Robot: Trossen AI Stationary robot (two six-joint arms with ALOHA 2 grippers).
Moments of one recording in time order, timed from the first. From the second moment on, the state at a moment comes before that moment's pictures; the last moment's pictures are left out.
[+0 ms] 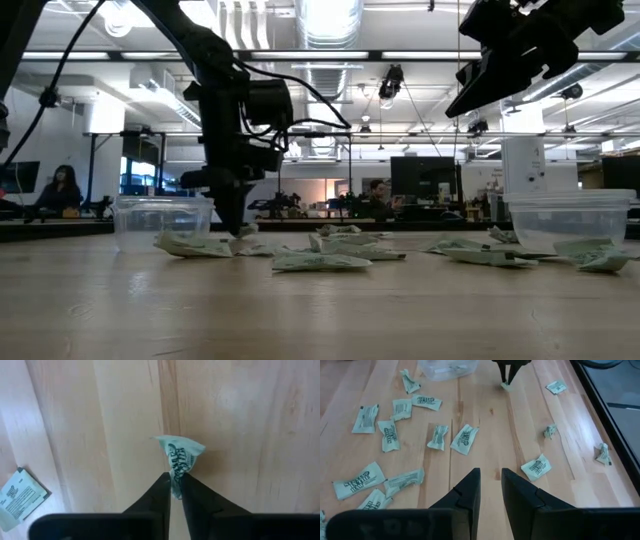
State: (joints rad) left arm 0.32 1.75 1.06 -0.62 -0.12 0.43; right arm -0.02 0.96 0.64 -0.36 0.10 -0.08
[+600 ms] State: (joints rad) left arm 0.29 1.57 1.07 -0.69 -0.12 0.36; right arm -0.02 0.96 0.64 -0.36 0.10 -0.08
